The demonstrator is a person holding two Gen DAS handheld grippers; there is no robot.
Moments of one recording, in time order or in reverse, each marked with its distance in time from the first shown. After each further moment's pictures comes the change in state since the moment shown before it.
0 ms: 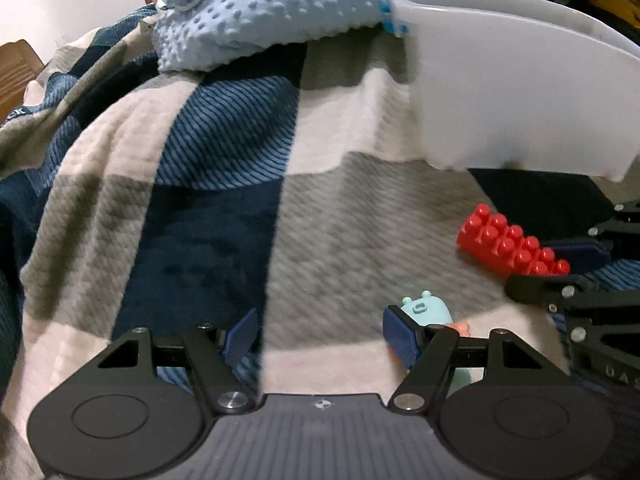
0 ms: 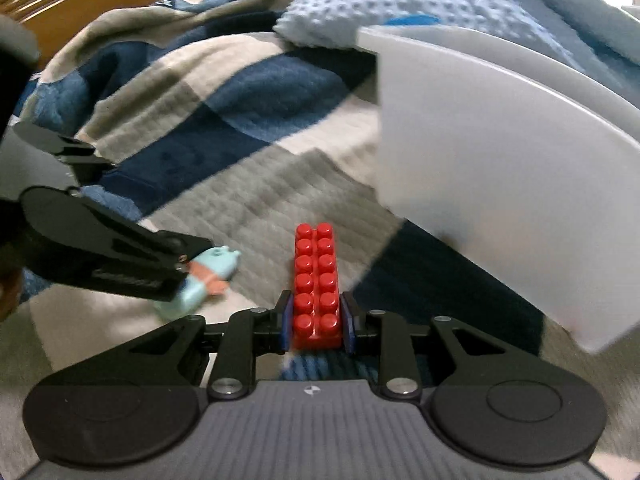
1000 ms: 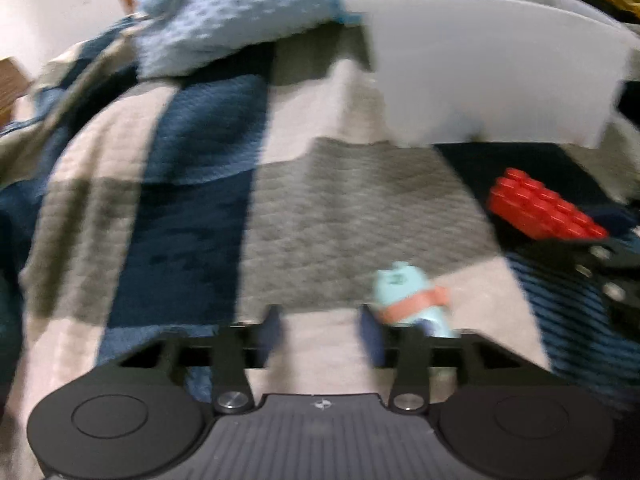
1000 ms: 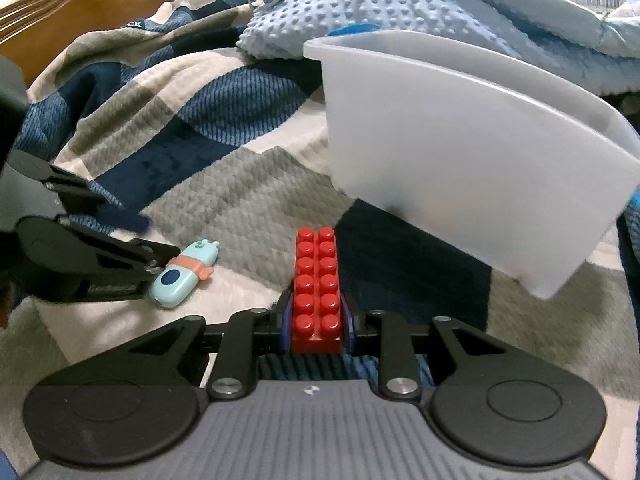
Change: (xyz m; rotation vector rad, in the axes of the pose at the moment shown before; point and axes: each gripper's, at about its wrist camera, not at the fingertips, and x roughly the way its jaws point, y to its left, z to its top) left arm -0.011 -0.015 -0.014 0.022 0.013 0.032; right arm -0.033 -0.006 -0.022 0.096 -0.028 -0.067
